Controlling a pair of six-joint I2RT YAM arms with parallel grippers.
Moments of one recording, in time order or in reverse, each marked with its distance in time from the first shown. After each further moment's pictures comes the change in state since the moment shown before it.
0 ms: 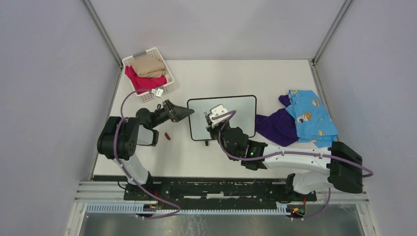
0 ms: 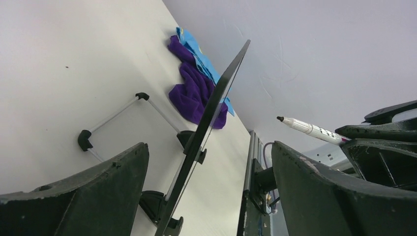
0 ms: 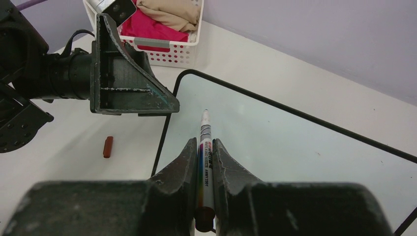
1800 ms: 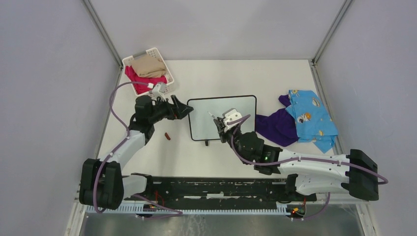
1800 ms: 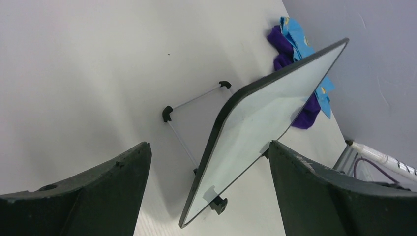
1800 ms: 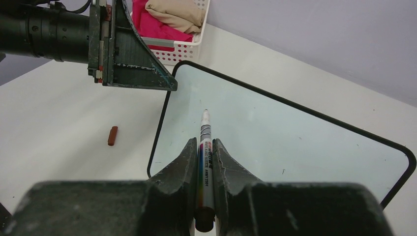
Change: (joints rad) left arm -0.070 -0.554 0.151 -1.229 -0.388 0.594; right arm 0.000 -0.199 -0.135 -0.022 -0.060 0.000
